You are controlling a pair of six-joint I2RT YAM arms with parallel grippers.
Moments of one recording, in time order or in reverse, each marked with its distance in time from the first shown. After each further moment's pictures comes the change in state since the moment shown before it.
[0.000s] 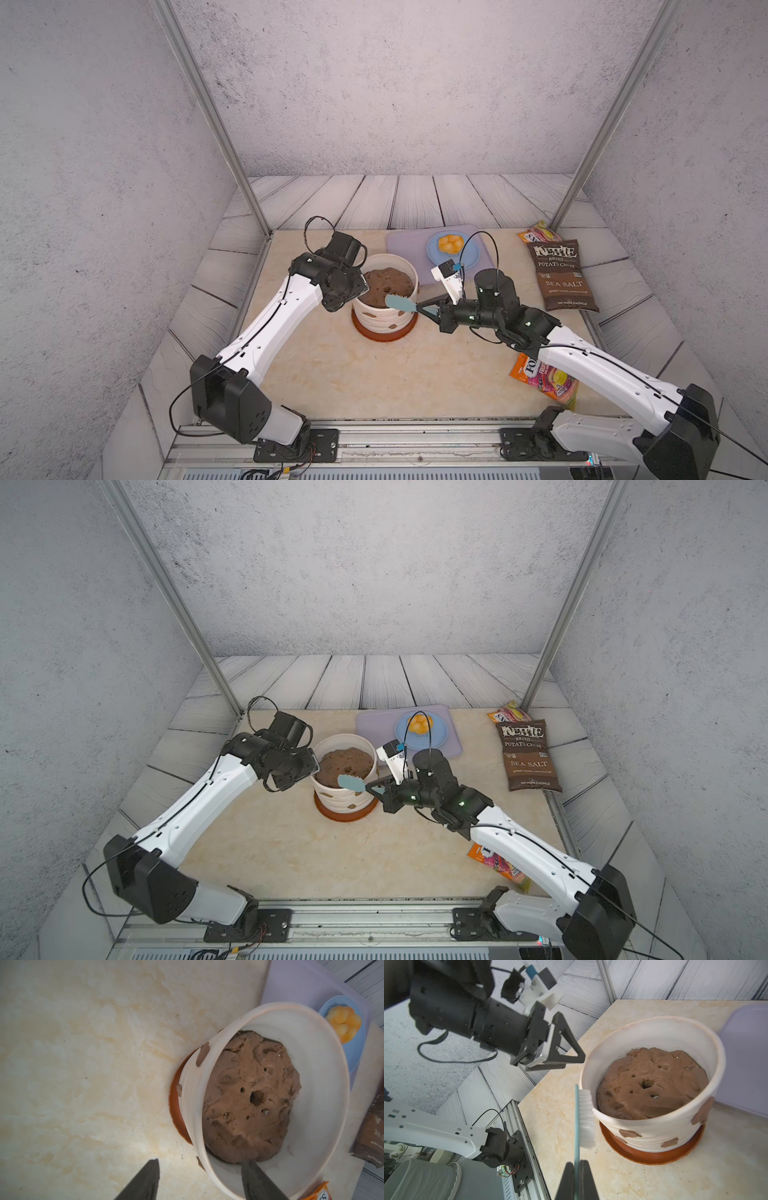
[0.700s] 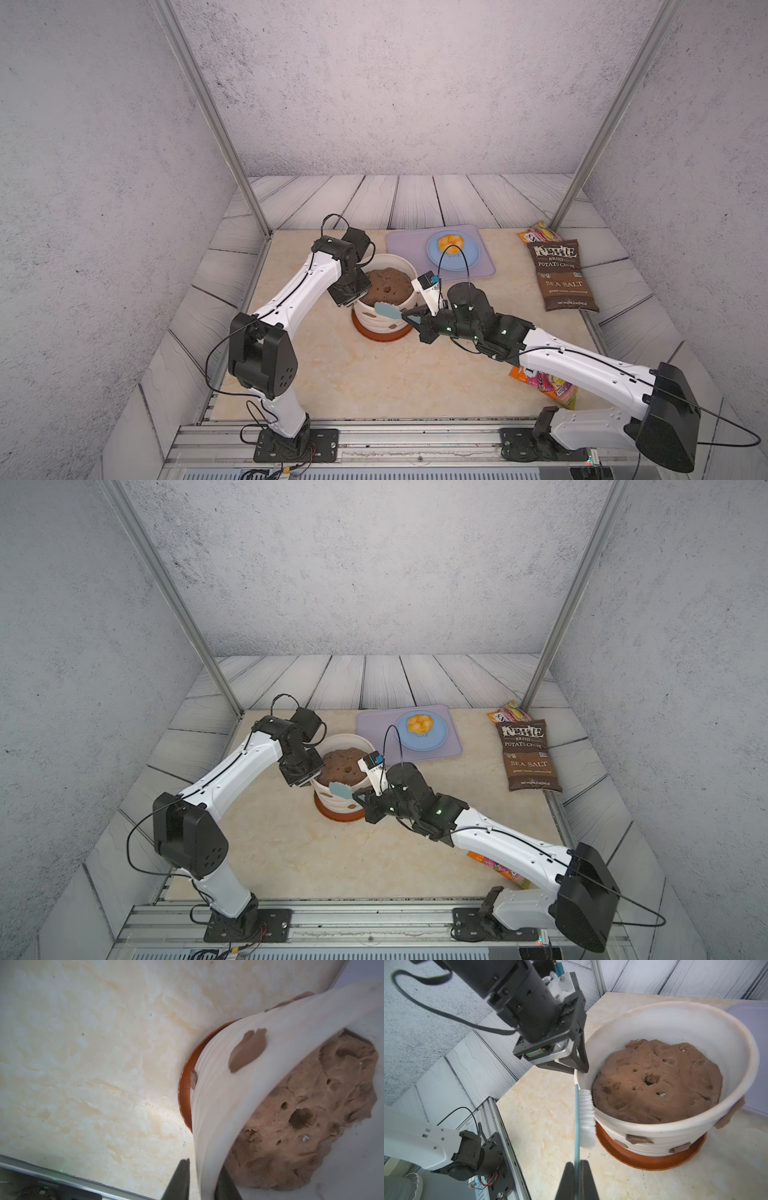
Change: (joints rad) left arm 0.027 0.232 0.143 -0.170 0.092 -0.136; right arm 0.148 0.096 -0.013 0.078 0.248 0.002
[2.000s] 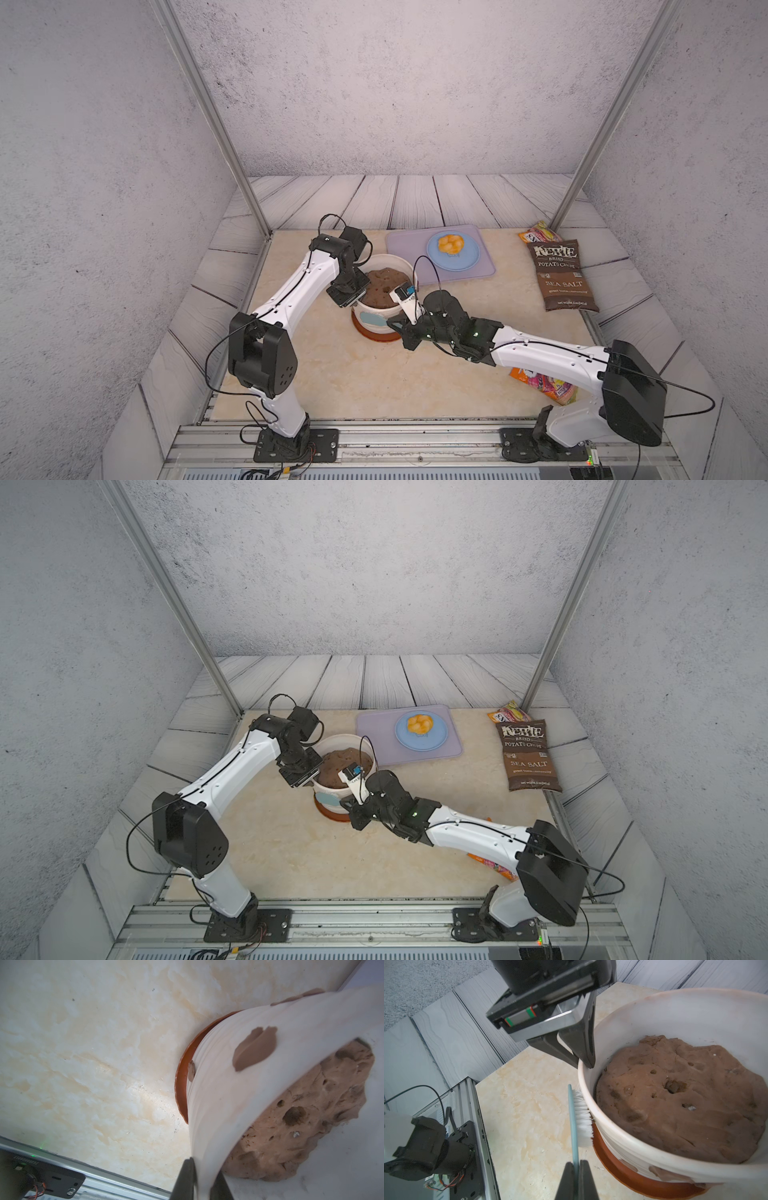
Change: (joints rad) left arm 0.014 0.004 0.003 -0.019 0.081 -0.101; right arm 0.061 0.184 0.003 0.146 0.064 -0.137
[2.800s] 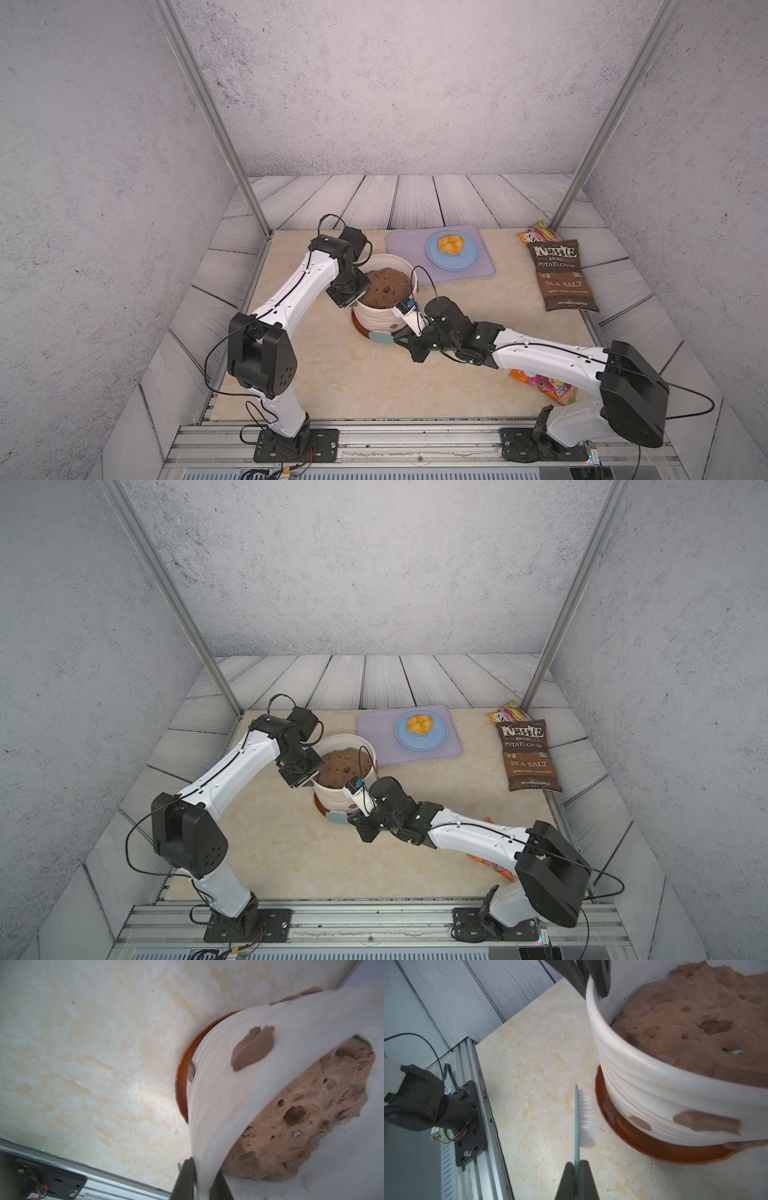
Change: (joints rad) left arm 0.001 -0.001 -0.003 0.002 -0.008 0.027; right arm -0.008 -0.050 -0.062 -0.136 -0.133 -0.064
